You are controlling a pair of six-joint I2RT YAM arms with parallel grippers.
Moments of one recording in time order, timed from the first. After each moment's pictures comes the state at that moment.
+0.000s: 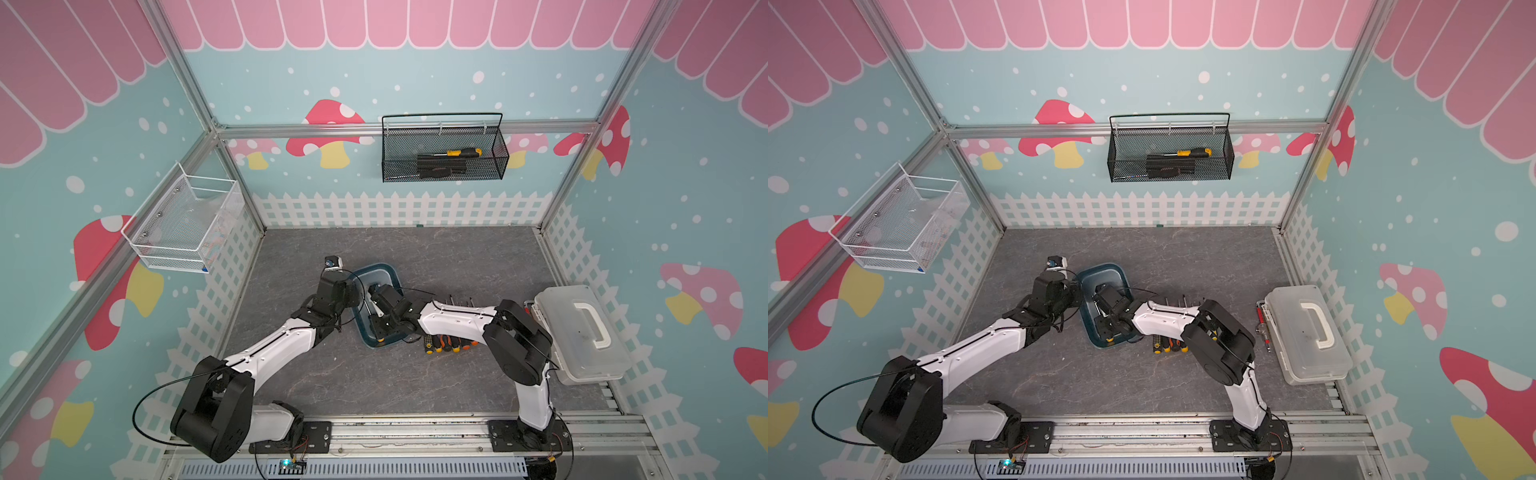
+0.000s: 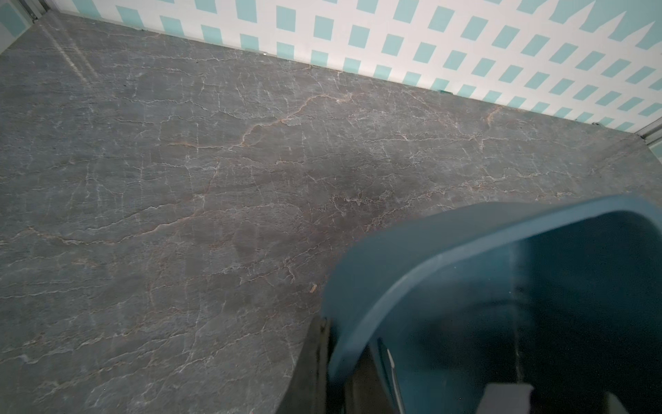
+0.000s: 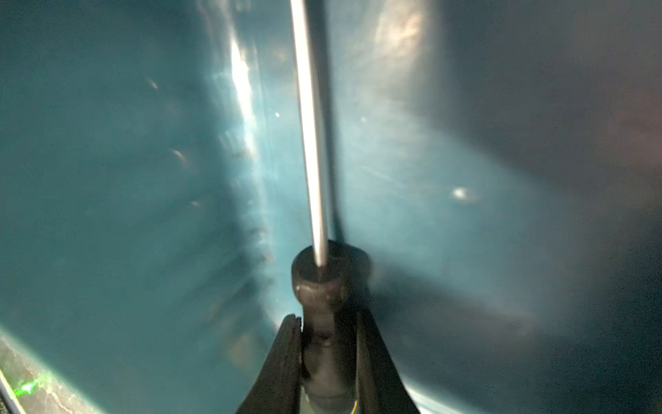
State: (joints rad) left arm -0.41 1.33 0.73 0.02 -0.21 -0.39; right arm 0.93 1.98 1.32 -0.29 -0.04 0.43
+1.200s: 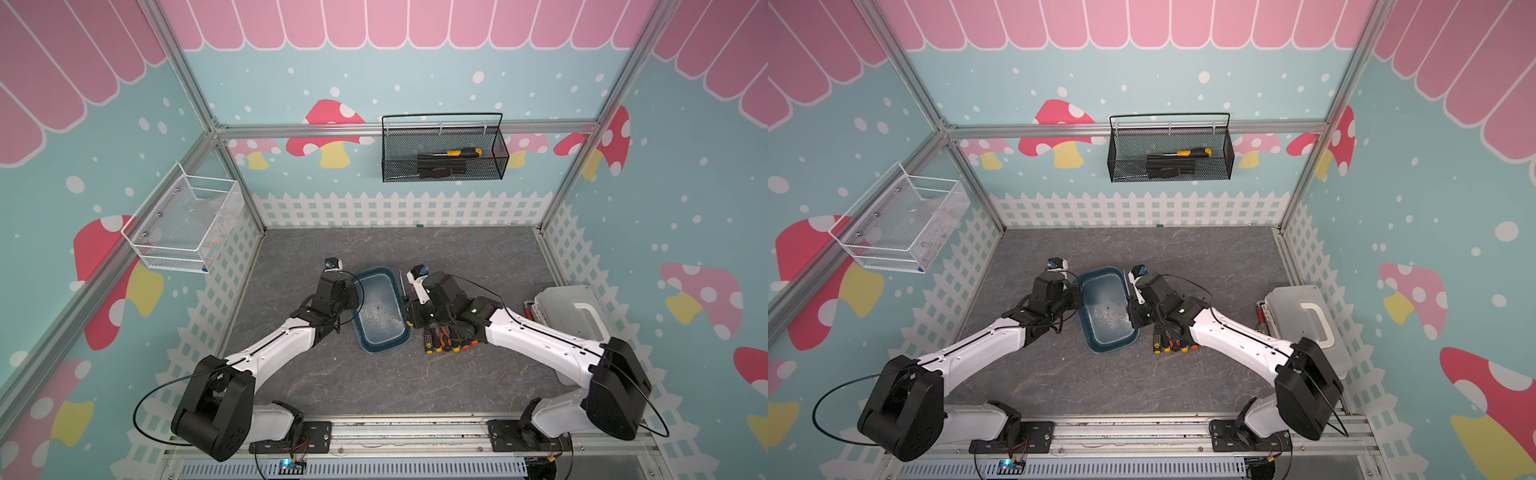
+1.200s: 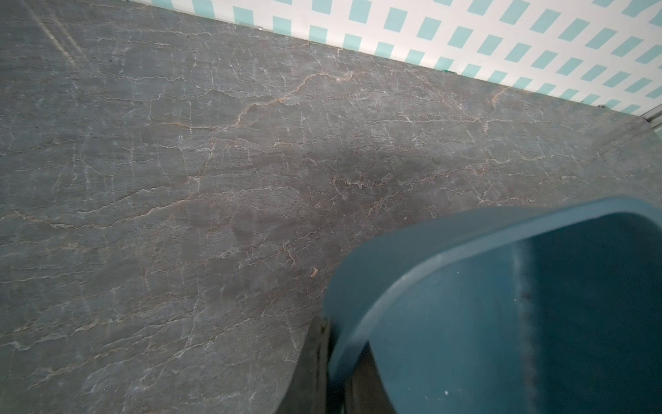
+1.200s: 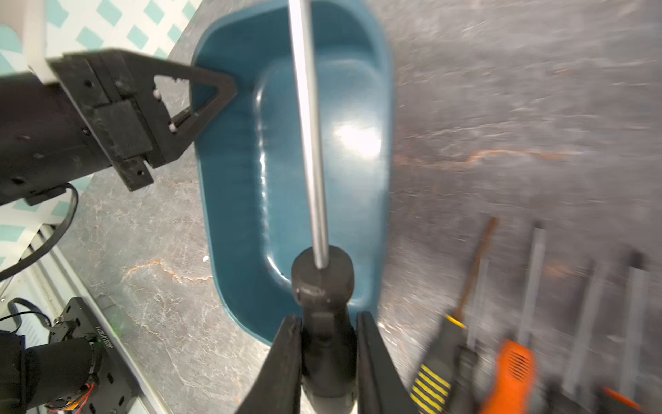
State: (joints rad) left arm -0.39 1.34 0.73 -0.02 -0.18 -0.39; right arm 0.81 1.41 1.04 -0.37 -0.02 0.40
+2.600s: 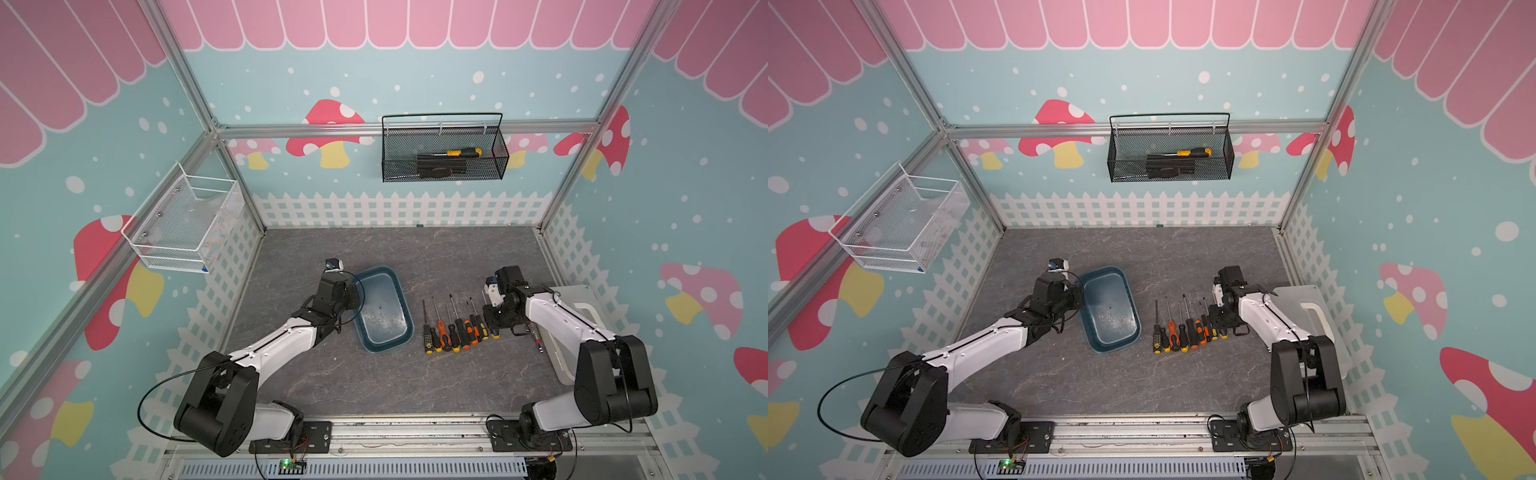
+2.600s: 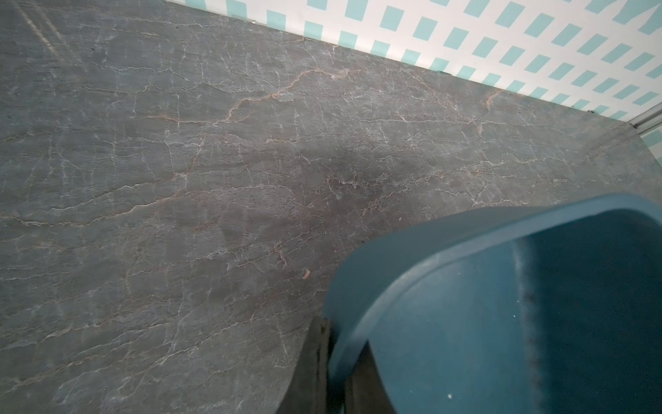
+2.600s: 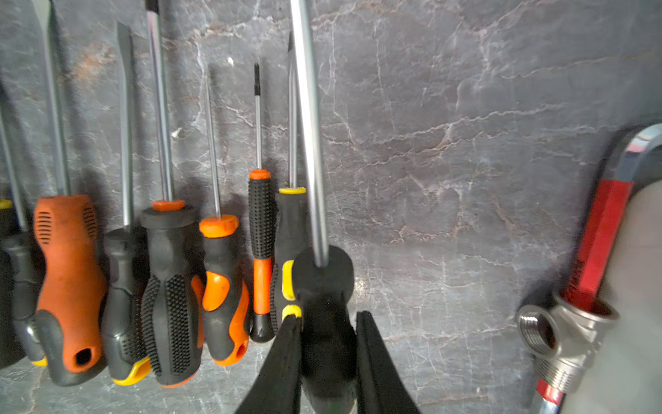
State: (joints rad) left arm -0.39 1.36 0.72 0.03 -0.16 -0.41; right arm 0.14 1.48 0.92 -0.74 -0.02 0.00
